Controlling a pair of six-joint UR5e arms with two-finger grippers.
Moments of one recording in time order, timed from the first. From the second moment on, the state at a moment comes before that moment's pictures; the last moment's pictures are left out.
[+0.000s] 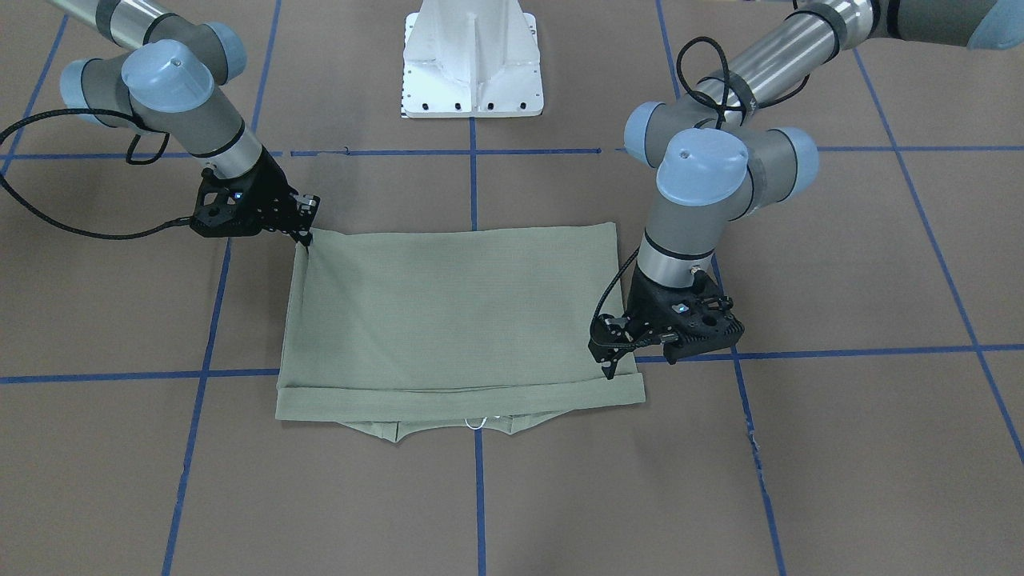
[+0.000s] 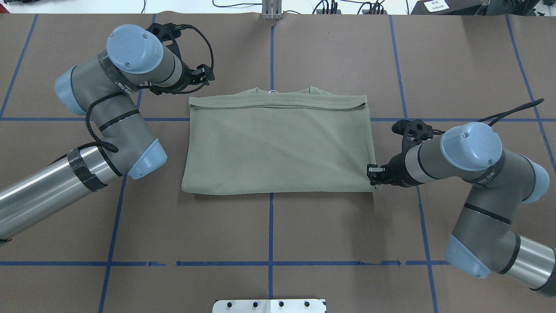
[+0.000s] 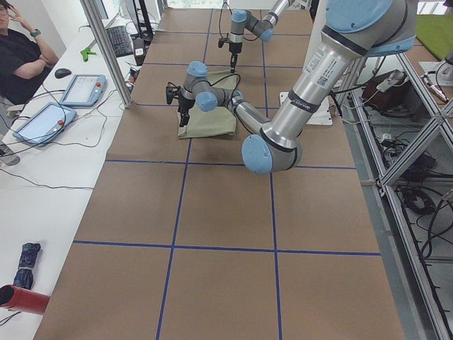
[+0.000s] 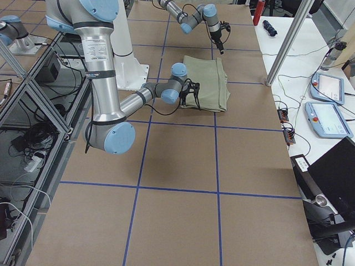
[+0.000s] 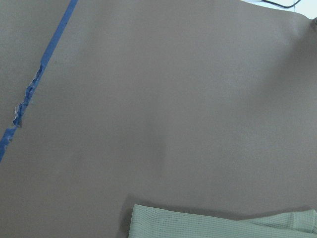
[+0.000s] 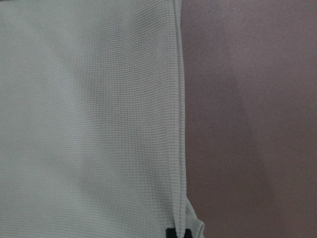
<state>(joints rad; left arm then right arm) -0.77 -2.23 -1.45 -1.93 -1.76 -1.31 0.58 -1.43 1.87 -1.08 1.95 1.36</state>
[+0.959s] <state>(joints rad) -0.76 -2.20 -1.46 -1.93 -1.75 -1.31 0.11 -1.70 2.16 -1.08 1.96 1.51</state>
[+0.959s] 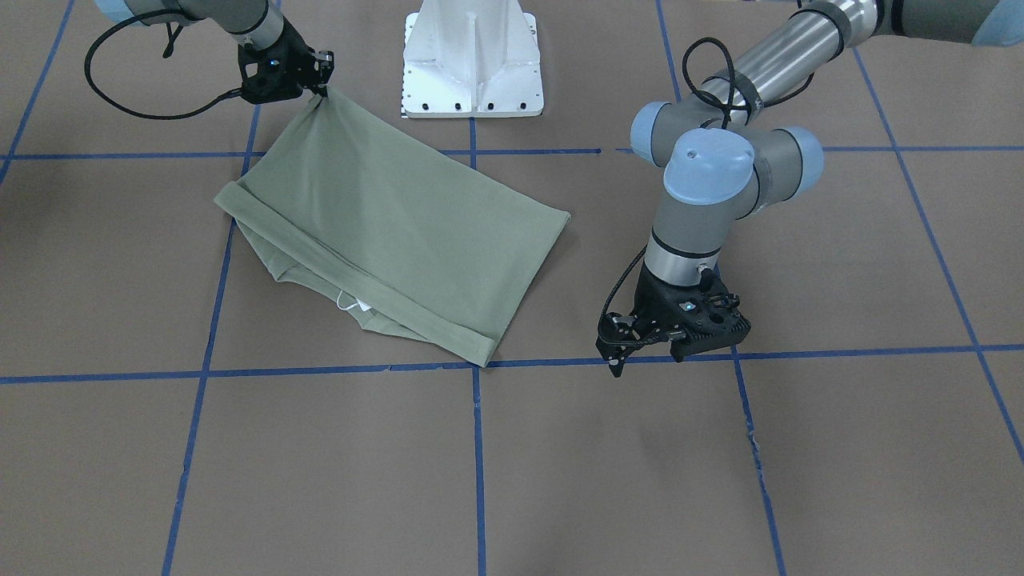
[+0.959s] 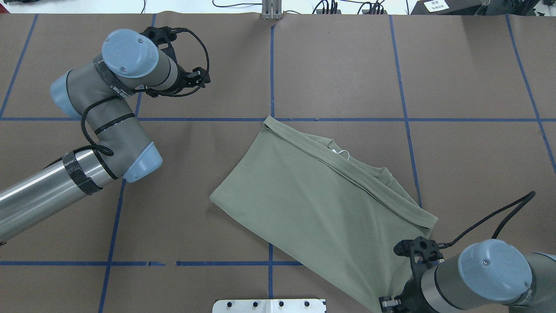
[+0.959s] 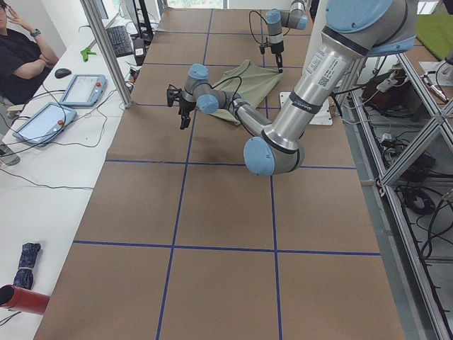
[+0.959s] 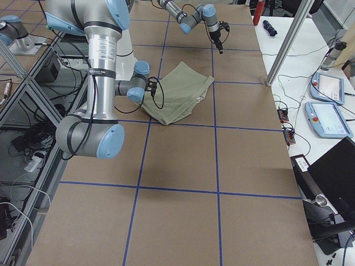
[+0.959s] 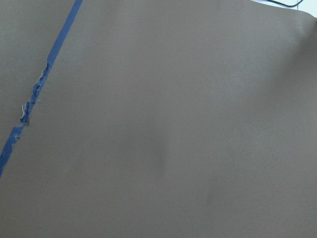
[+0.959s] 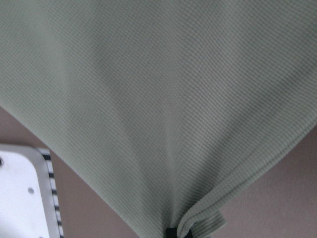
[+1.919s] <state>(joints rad) -0.61 -2.10 -1.68 -1.92 -1.82 -1.47 0.34 -1.57 2.19 -1.08 1.96 1.54</state>
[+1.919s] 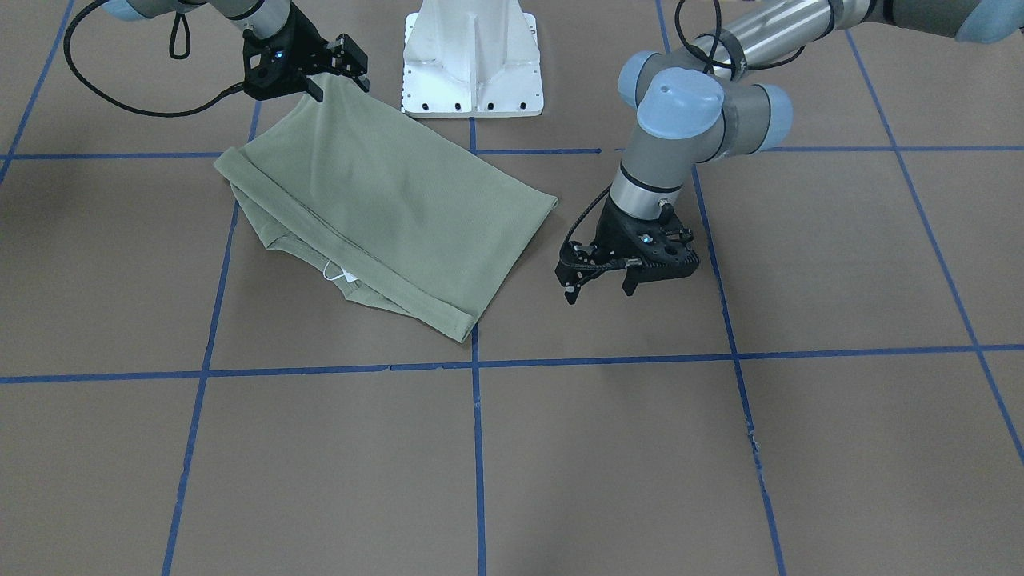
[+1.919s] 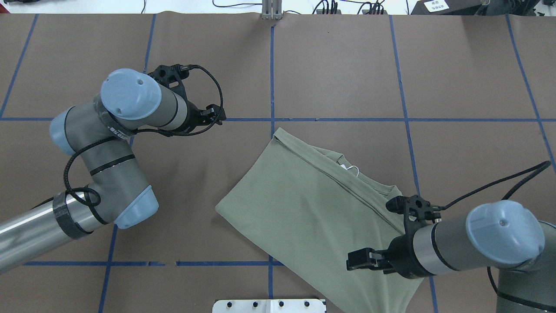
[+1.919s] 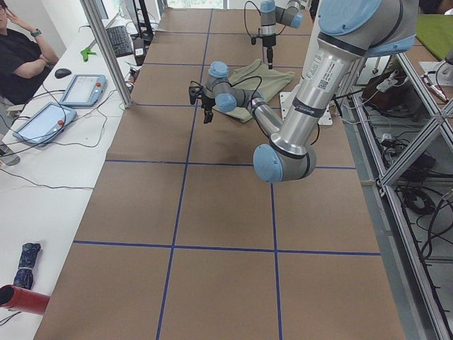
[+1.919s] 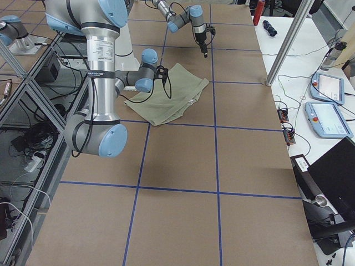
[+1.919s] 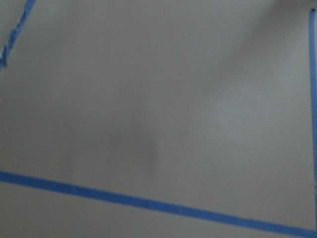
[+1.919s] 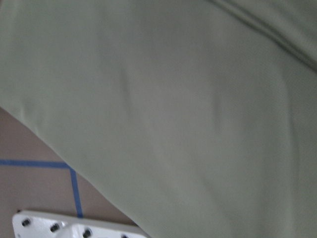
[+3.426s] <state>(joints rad) -0.36 -2.04 -1.76 -1.89 -1.79 -1.77 0.50 -1.52 2.17 -1.08 1.96 1.53</state>
